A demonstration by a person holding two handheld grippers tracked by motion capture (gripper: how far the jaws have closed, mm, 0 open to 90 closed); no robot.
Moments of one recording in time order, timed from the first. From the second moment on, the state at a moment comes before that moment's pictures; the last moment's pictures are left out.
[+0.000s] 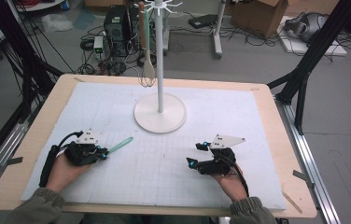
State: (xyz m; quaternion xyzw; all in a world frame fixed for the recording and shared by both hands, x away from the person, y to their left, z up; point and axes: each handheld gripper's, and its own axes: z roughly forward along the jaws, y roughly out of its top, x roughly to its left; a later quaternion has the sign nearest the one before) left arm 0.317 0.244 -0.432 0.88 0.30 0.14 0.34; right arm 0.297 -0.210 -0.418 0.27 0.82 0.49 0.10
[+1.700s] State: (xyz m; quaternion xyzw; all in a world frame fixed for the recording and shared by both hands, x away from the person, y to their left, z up) left arm 0.288 0.219 -0.381 0.89 0.19 0.10 0.40; right arm 0.298 -0.172 -0.398 0.22 0.82 0.52 0.06
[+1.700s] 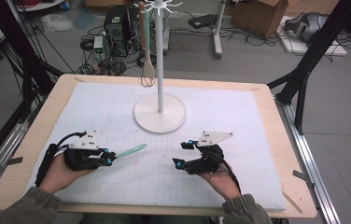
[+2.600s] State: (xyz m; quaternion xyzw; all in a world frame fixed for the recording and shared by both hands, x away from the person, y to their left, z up) left arm 0.278 0.191 -0.373 0.90 0.13 0.07 0.42; right arm 0.302 -0.148 -0.398 0.20 0.83 0.52 0.02
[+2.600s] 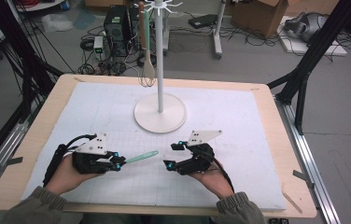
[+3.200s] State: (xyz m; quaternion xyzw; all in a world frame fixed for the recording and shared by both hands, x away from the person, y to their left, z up) left arm 0.275 0.173 -0.373 0.89 0.09 0.05 0.44; right arm 0.303 -0.127 -0.403 0.17 0.83 0.52 -0.04
